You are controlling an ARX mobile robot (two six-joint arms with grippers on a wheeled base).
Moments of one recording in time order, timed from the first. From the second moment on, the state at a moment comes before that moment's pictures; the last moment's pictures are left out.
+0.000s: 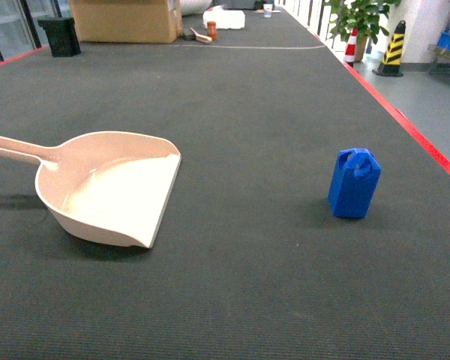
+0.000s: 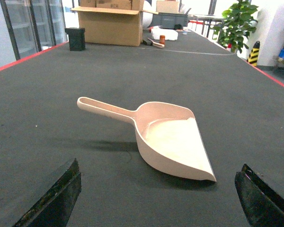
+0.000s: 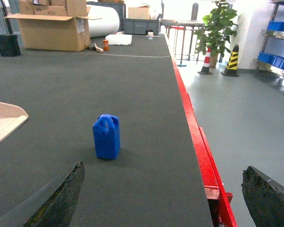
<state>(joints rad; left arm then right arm) 0.00 0.01 0.02 0.00 0.00 -0.01 0.00 0.00 0.01 0.00 0.00 -0.01</state>
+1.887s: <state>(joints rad) 0.16 1.99 0.72 1.03 0.21 -0.83 0.00 0.00 0.01 0.00 0.00 -0.01</state>
